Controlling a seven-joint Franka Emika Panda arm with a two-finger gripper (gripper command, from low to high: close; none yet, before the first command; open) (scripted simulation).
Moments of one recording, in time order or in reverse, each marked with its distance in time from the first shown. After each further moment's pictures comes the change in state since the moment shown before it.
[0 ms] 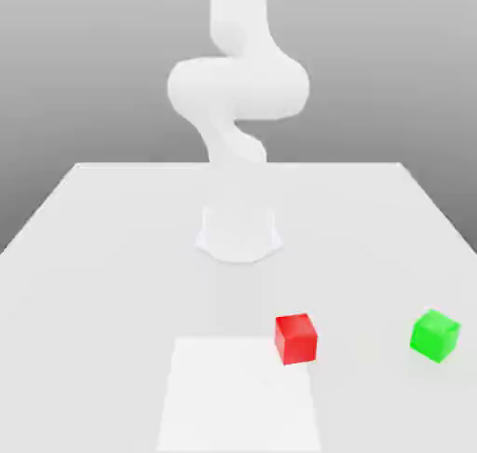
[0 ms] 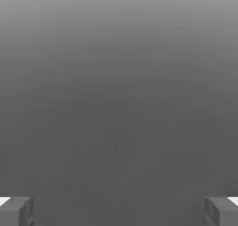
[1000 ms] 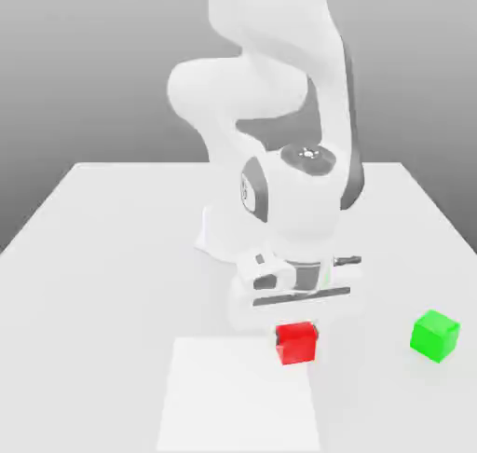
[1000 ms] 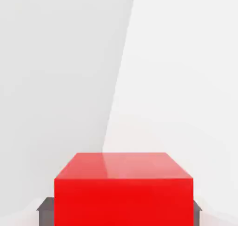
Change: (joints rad) arm 0.178 0.924 0.031 -0.507 -0.093 0.709 0.098
